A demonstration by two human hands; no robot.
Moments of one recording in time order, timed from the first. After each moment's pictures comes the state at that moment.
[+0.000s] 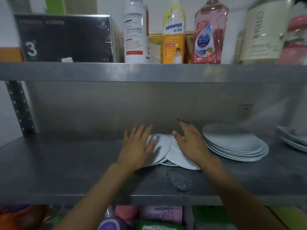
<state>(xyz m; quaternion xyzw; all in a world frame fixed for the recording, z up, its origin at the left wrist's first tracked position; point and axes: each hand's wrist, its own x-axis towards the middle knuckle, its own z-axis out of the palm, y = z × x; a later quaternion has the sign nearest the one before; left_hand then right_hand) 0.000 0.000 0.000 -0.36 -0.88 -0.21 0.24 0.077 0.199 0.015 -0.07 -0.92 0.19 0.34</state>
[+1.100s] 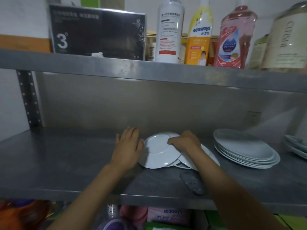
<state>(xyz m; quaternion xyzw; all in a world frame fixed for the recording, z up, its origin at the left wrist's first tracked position) -0.039 -0.062 -0.014 -0.30 -0.88 -0.28 0.26 0.019 0.142 0.035 -0.31 -0.89 0.30 0.14</state>
